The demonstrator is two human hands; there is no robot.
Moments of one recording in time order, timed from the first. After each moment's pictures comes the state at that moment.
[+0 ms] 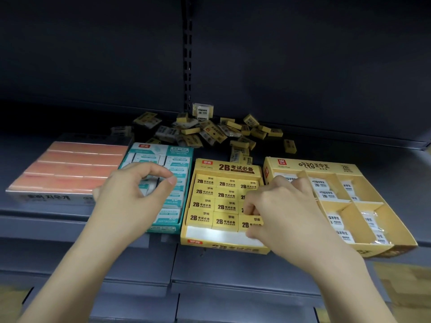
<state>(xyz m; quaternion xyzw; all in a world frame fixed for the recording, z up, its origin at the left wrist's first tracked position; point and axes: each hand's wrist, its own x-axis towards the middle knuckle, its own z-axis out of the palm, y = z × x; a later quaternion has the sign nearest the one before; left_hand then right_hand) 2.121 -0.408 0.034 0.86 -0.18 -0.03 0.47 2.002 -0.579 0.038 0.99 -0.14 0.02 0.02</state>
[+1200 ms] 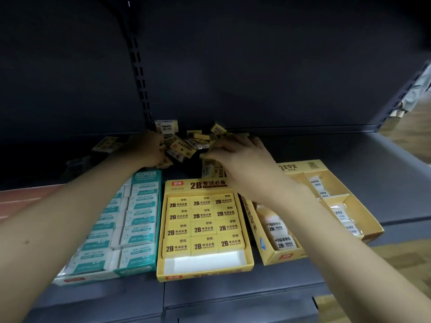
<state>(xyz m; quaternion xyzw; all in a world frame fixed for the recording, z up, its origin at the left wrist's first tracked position) 2.289 -0.549 0.011 0.91 -0.40 -0.05 0.14 2.065 -0.644 0.040 0.98 -0.09 0.18 0.06</state>
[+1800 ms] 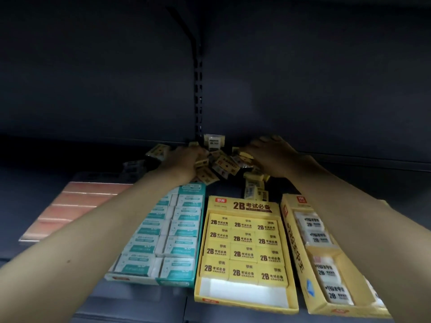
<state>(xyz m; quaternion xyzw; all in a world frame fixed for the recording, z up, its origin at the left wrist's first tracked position) 2.274 -0.518 0.021 0.92 -0.35 -0.04 0.18 2.178 -0.721 0.031 0.97 -0.03 0.01 0.23</state>
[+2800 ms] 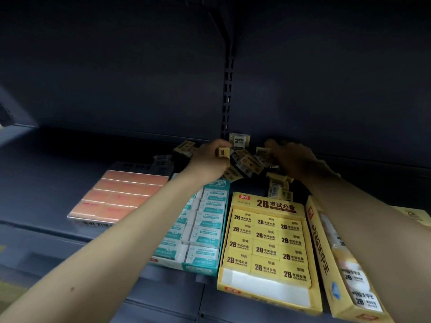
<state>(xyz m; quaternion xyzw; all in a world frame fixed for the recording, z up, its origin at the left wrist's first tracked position) 2.238 -0.503 0.036 0.81 -0.25 -0.14 0.51 2.183 -0.718 0.017 0.99 -0.10 0.05 0.06</state>
